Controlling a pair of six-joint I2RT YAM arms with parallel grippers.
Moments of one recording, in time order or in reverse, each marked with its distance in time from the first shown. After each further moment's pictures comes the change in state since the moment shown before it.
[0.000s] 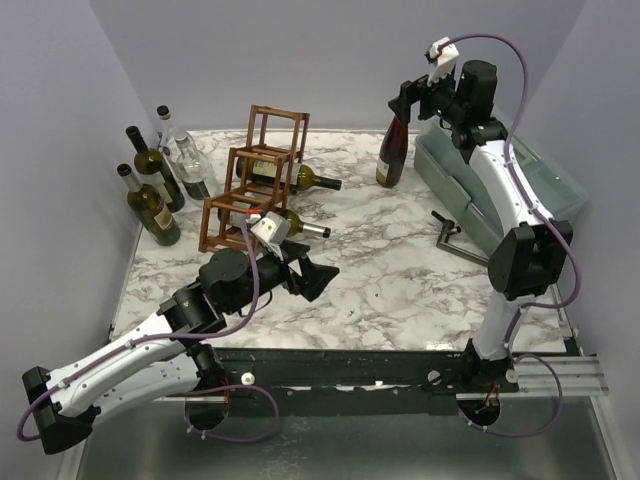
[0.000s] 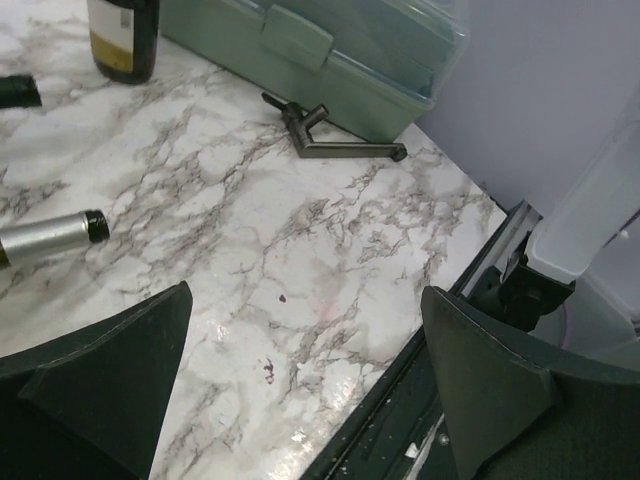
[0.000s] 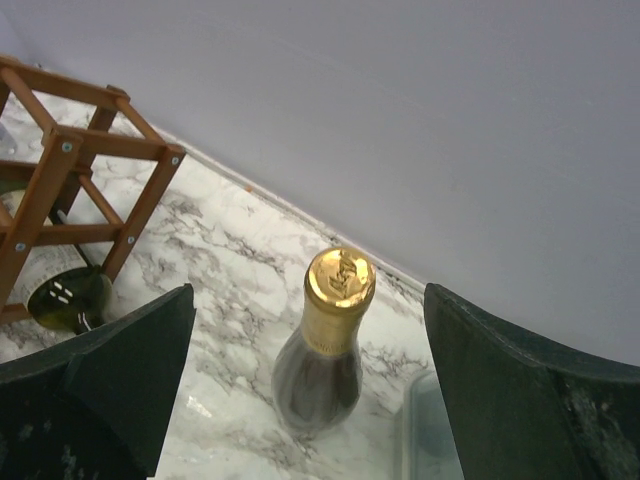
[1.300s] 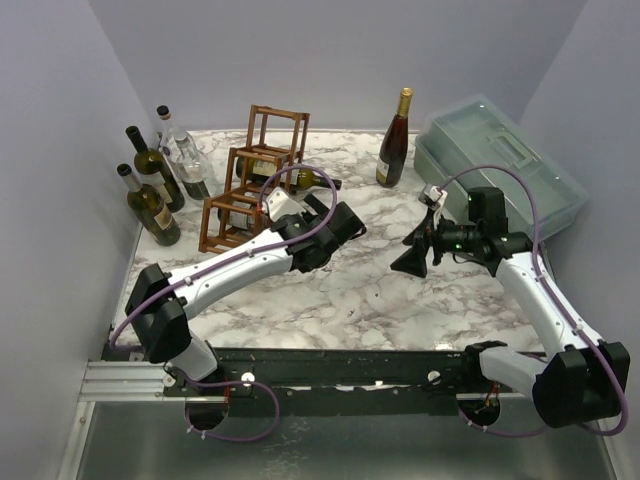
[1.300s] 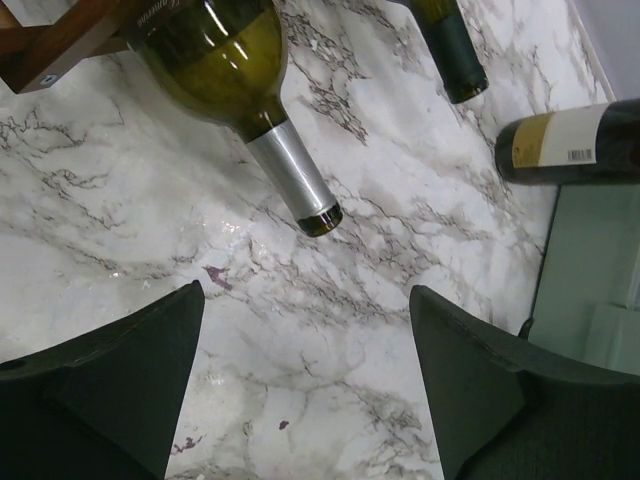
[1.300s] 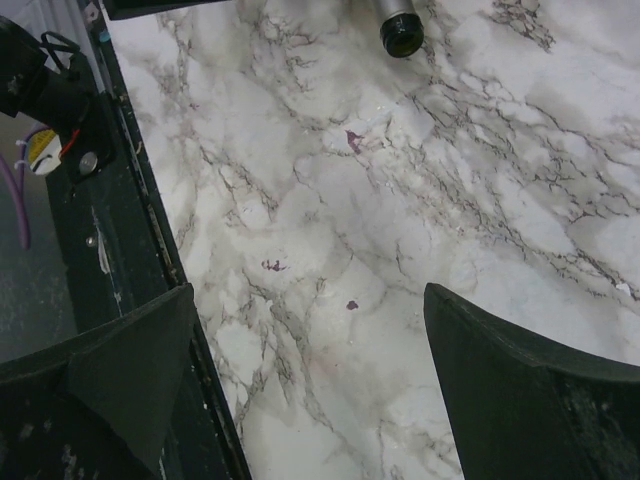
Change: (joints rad) left arm -0.014 0.837 0.654 -0.843 -0.742 -1.292; right arm -0.003 -0.782 -1.041 -0.382 -0.549 -0.154
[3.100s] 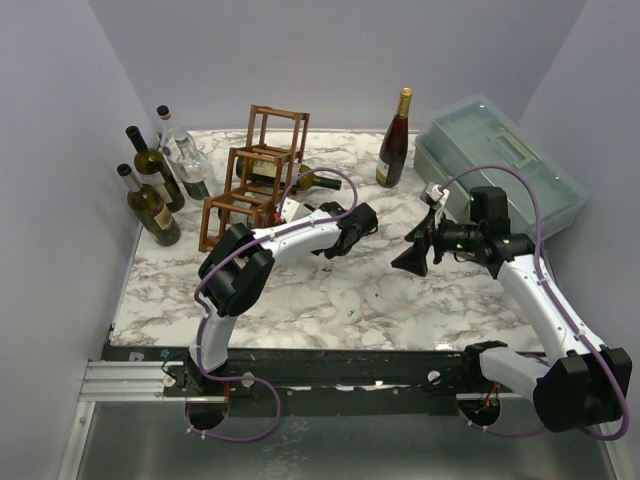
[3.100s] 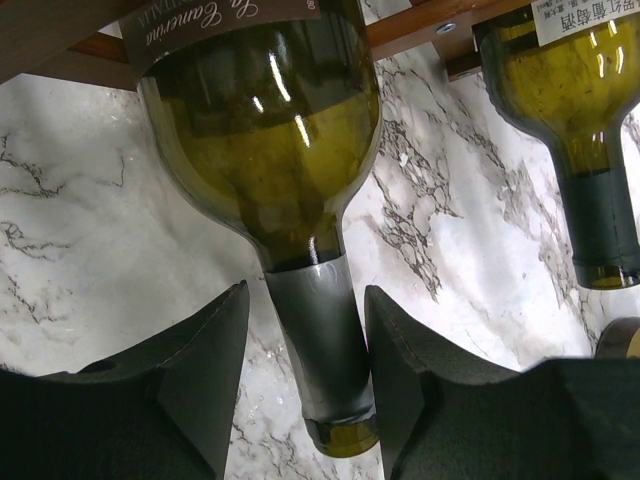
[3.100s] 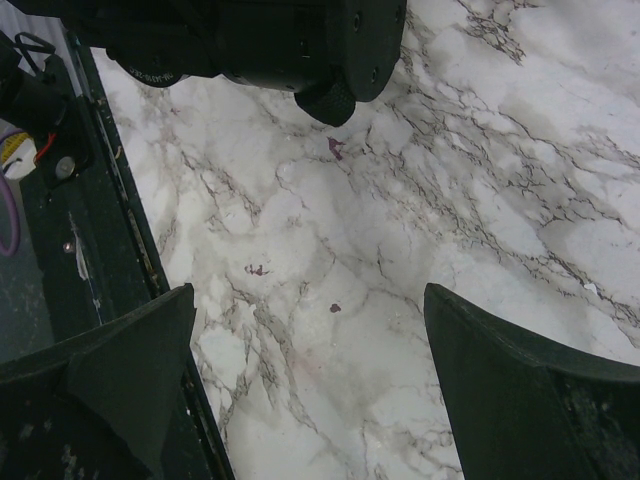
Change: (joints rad) left arm 0.114 0.488 0.210 -0.164 -0.150 -0.418; right arm 0.000 -0.024 0.000 0.023 0.029 -0.006
